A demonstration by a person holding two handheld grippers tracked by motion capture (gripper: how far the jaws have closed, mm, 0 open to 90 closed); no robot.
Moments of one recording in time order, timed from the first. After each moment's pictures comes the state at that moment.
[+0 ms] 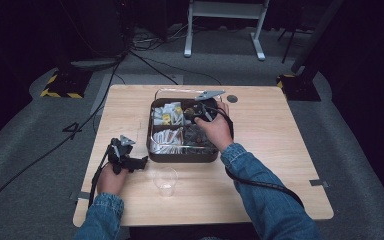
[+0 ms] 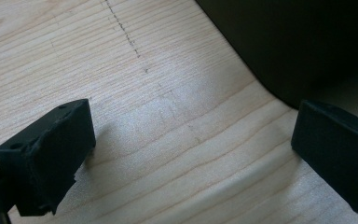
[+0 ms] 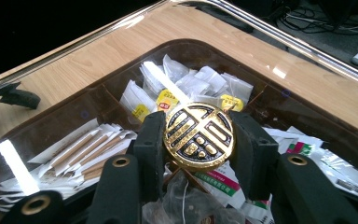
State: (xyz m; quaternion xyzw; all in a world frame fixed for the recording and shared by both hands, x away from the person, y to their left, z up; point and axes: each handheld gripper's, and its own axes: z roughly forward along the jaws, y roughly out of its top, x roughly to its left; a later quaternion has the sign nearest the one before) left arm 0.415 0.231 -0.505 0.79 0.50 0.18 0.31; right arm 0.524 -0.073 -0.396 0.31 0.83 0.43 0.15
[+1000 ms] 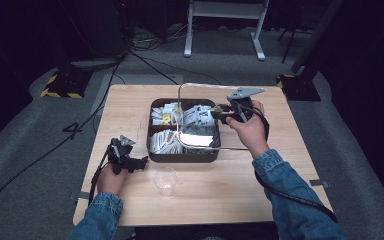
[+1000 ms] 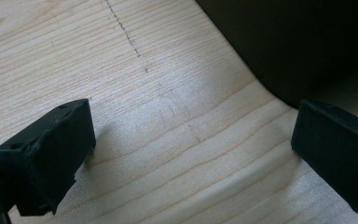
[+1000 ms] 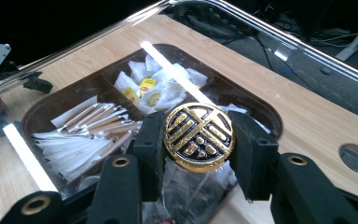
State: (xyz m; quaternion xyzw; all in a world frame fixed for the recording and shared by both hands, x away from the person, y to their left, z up) left arm 0.414 0.231 -0.505 0.79 0.50 0.18 0.31; right arm 0.486 -0.160 -0.347 0.31 0.83 0.44 0.17
